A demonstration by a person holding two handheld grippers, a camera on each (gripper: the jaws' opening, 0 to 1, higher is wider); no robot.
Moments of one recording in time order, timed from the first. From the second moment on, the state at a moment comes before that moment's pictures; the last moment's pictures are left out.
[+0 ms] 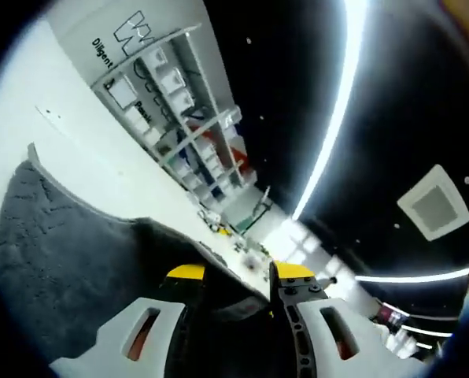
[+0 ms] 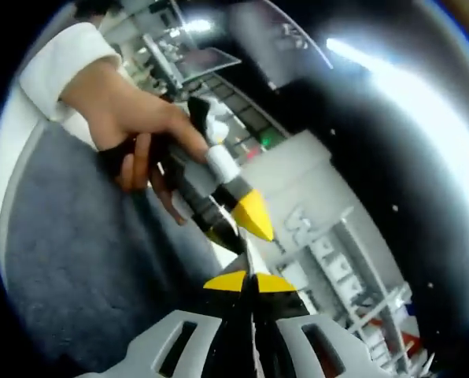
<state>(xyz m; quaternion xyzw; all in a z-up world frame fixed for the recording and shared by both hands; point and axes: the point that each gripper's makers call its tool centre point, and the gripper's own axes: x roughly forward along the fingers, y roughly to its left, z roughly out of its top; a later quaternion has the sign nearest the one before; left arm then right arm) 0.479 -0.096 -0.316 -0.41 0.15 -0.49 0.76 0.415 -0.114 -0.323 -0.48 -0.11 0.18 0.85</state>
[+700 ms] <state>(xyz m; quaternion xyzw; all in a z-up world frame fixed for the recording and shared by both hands) 0.468 -0.100 -0.327 -0.36 0.15 -0.49 0.78 0.408 -0.093 -0.341 -0.53 -0.12 0.22 0.81</state>
